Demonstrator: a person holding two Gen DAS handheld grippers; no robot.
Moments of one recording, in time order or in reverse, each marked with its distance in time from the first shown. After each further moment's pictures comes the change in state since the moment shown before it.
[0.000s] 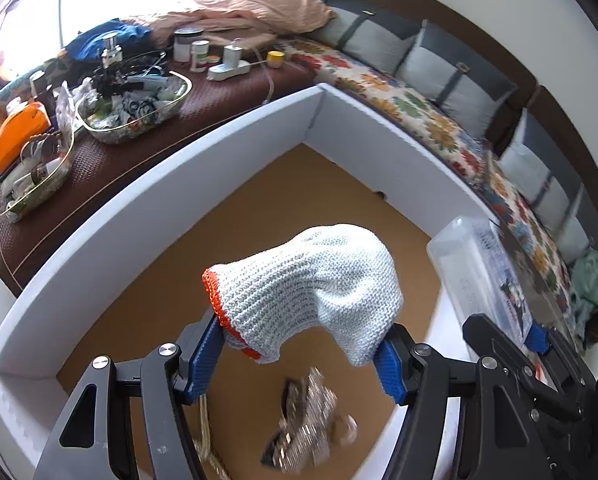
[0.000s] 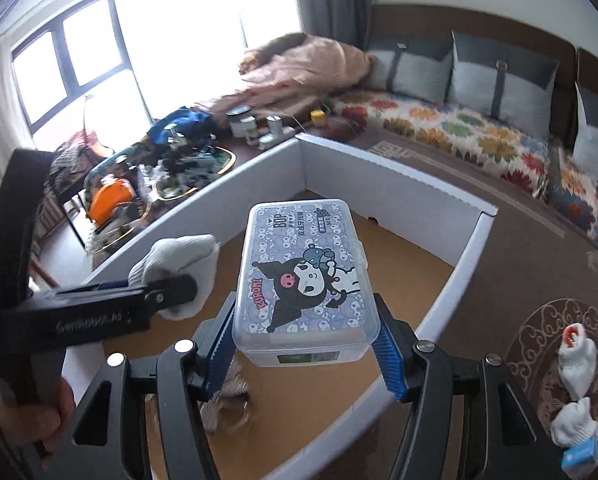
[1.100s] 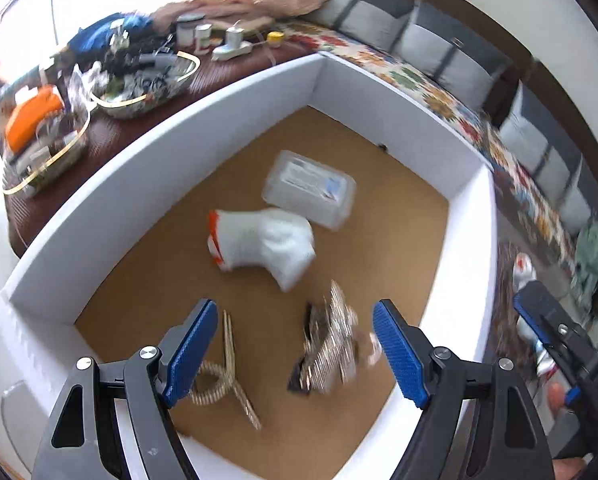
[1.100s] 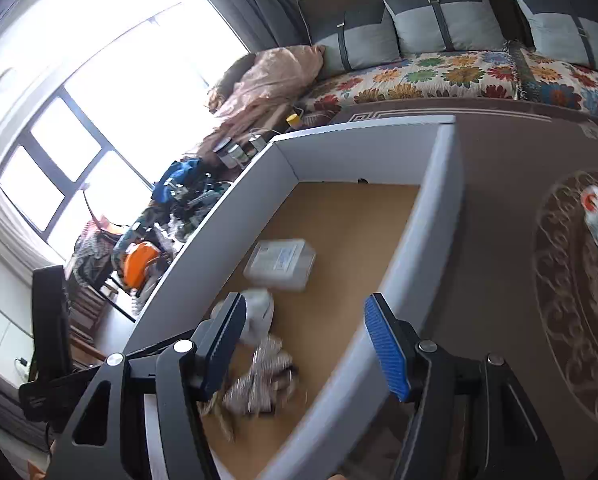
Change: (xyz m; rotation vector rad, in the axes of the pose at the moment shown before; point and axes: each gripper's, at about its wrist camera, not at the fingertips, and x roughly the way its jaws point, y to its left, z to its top) left arm -0.048 -0.007 -0.078 0.115 0.023 0.011; right arm -0.070 -0.031 -0.076 0.348 -0.092 0.159
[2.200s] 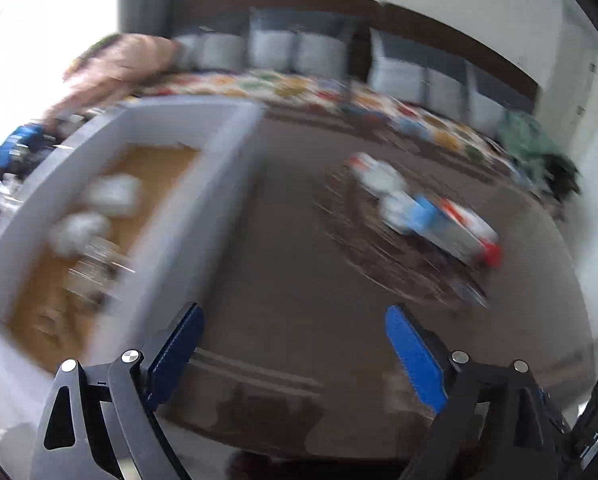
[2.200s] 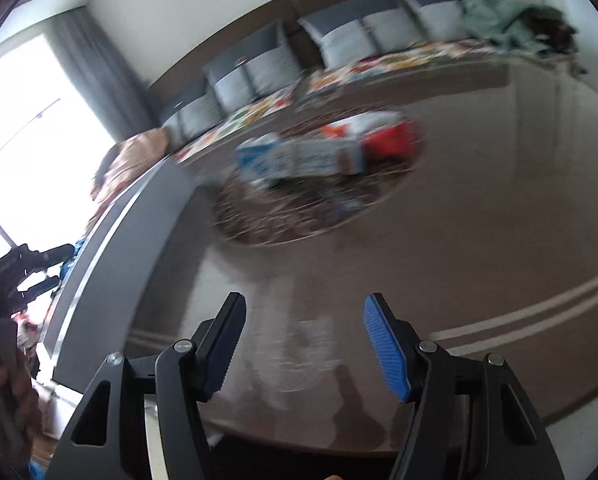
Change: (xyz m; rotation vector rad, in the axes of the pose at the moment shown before) left arm -0.031 -0.222 -0.158 0.379 -0.056 -0.179; right arm -0.252 -0.195 -0.209 0.295 -0.275 -0.475
